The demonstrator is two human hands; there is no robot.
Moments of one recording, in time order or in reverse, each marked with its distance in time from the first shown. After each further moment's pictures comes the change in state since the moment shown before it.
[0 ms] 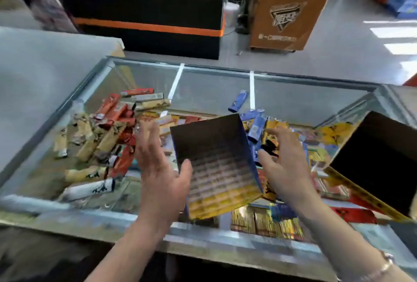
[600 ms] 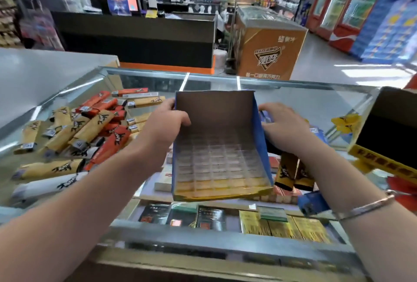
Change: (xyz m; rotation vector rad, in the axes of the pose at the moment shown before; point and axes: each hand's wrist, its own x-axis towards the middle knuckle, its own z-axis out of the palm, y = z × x) left_hand 0.064 -0.033 0.025 -0.630 -0.292 -0.469; right_hand 0.055 0.020 0.029 -0.376 -0.117 -0.049
